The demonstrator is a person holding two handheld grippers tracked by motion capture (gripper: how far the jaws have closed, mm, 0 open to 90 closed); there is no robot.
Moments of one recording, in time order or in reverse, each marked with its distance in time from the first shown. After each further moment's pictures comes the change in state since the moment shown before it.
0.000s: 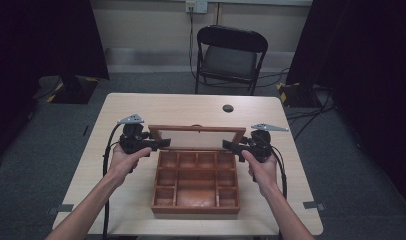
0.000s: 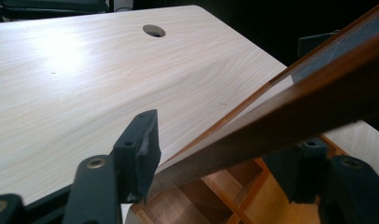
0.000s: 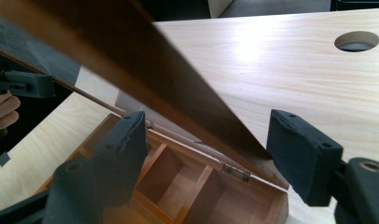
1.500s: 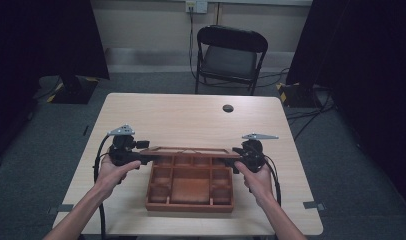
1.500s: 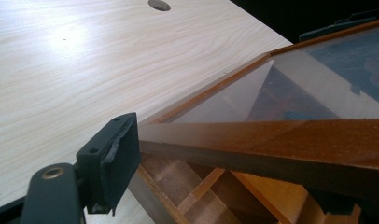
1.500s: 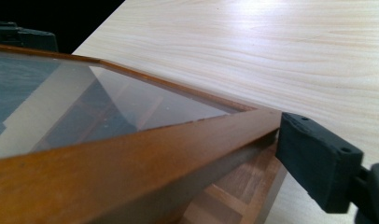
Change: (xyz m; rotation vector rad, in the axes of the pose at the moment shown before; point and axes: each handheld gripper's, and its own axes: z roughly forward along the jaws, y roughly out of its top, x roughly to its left) left arm -0.001 -0.029 -0.025 0.048 0.022 0.008; right arm 0.016 -0.024 0.009 0.121 -0.018 0.006
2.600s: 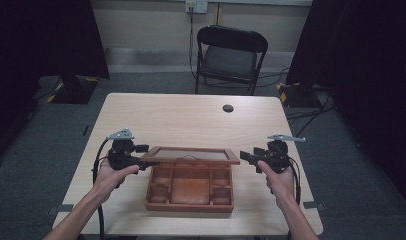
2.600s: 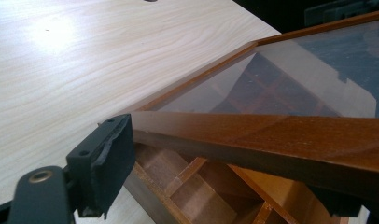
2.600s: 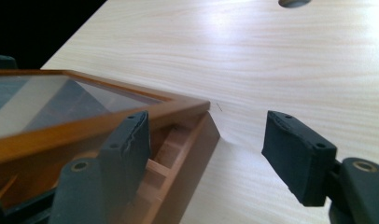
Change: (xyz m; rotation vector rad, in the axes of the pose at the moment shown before) left arm -0.006 -0.007 -0.004 0.022 -0.033 0.017; right arm -0.040 -0.005 -0.048 -0.036 -0.092 0.046
